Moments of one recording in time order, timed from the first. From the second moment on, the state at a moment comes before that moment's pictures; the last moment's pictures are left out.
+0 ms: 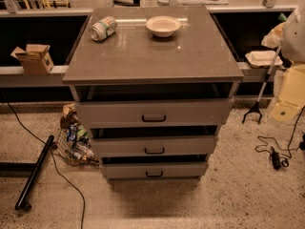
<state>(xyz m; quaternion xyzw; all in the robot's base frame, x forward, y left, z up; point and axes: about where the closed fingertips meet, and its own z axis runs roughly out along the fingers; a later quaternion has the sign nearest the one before) 0.438 -0.217 0.977 -0.60 0.78 -0.04 0.16</state>
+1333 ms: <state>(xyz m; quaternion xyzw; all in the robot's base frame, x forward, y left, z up) 0.472 -0.157 0.840 -0.66 0.74 0.04 0.13</state>
